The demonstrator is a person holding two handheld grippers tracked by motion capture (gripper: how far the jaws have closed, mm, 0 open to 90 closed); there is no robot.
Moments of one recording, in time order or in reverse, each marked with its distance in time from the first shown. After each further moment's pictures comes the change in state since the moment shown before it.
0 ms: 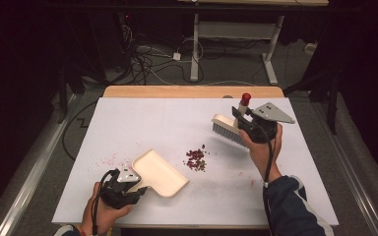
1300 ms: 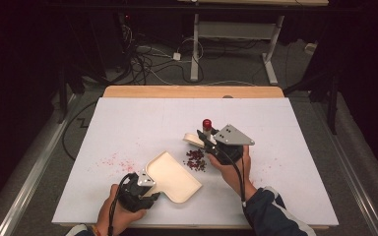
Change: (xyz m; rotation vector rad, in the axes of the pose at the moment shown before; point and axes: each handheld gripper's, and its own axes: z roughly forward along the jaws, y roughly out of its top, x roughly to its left) left arm -0.026 0.013 0.028 0.063 -0.034 0.051; right arm 0.088 -0.020 0.001 0.016 0.182 -0.127
